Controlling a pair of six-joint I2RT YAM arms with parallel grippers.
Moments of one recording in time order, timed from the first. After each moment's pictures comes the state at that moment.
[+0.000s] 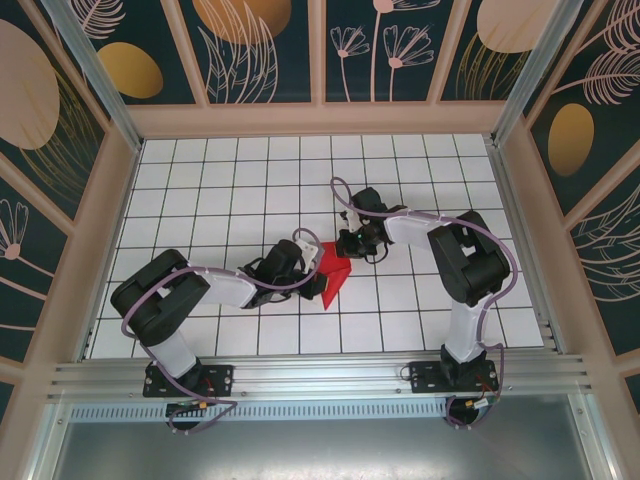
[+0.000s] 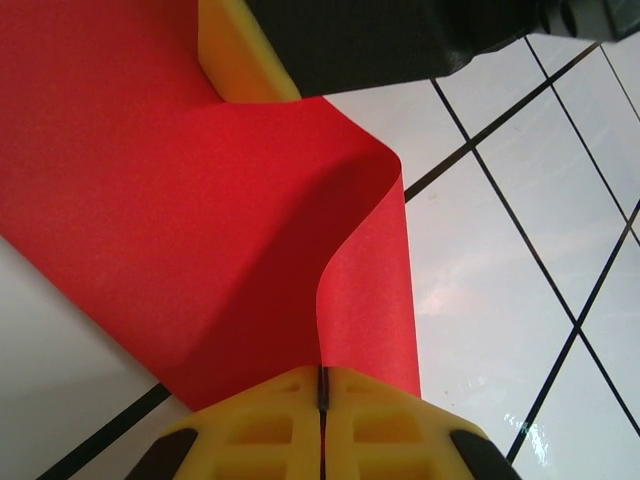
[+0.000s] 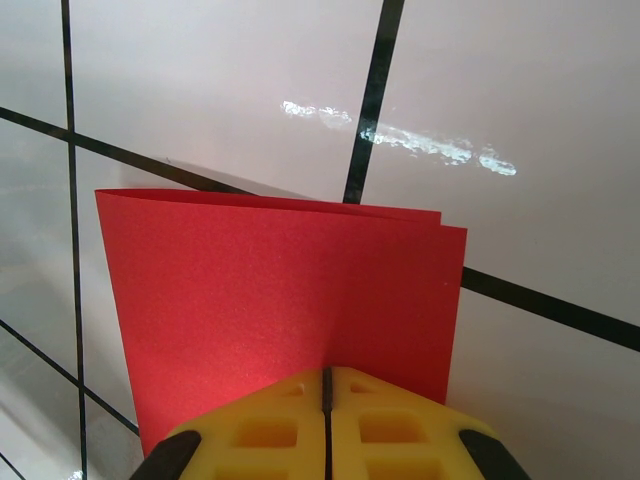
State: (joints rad) left arm -0.80 1.70 0.61 0.37 0.32 -0.49; right arm 0.53 1.90 1.11 -0.38 -0.42 0.38
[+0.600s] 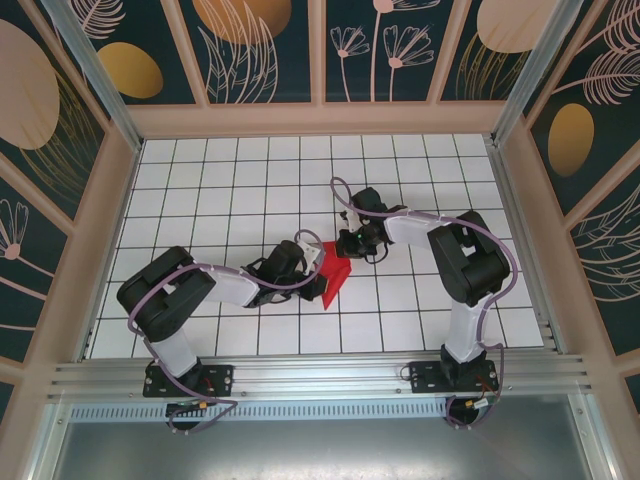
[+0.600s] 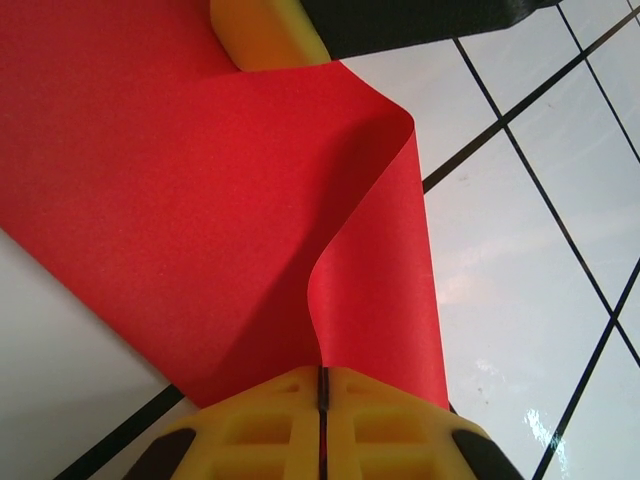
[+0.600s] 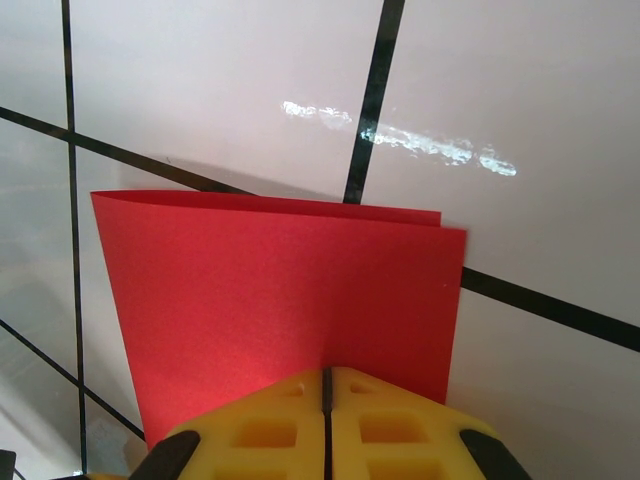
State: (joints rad) left arm -0.80 1.74 0.62 0.36 0.31 -0.47; right arm 0.53 1.90 1.11 -0.38 -0.42 0.38
